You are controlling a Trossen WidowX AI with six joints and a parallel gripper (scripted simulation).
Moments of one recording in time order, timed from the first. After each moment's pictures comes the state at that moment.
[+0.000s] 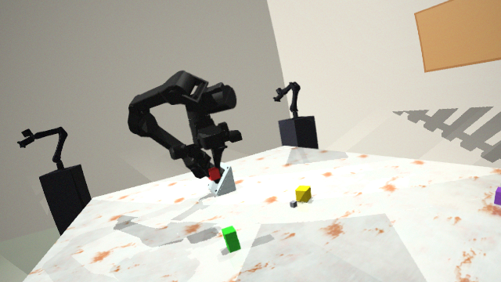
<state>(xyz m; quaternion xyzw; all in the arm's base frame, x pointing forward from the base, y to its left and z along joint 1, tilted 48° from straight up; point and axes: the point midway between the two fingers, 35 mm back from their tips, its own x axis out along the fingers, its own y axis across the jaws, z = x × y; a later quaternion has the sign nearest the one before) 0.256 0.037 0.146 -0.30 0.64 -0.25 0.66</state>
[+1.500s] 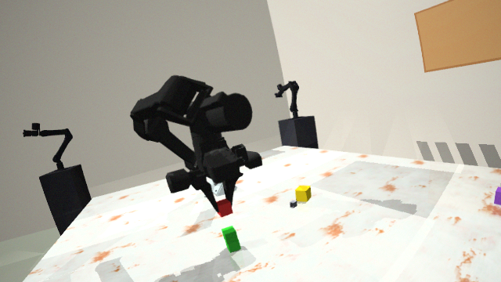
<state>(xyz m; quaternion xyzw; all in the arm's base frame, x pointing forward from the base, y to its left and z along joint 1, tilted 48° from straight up) 0.396 -0.005 0.150 -0.30 0.63 -0.27 0.67</state>
